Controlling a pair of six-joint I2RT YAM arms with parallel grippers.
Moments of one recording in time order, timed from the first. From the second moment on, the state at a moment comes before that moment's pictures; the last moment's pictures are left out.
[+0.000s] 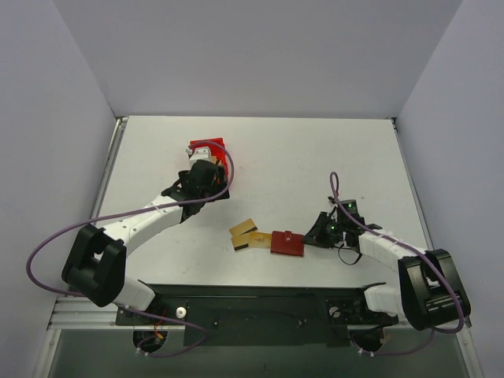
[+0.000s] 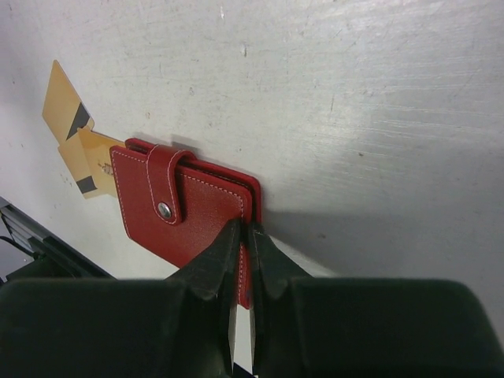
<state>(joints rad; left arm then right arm) -0.56 1.46 0.94 -0.21 -0.37 -0.54 0.24 1.27 0.36 -0.05 -0.41 0.64</state>
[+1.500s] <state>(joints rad) -0.48 1.28 0.91 -0.08 -0.52 -0.62 0.30 1.39 0.61 -0.06 -0.15 0.93</state>
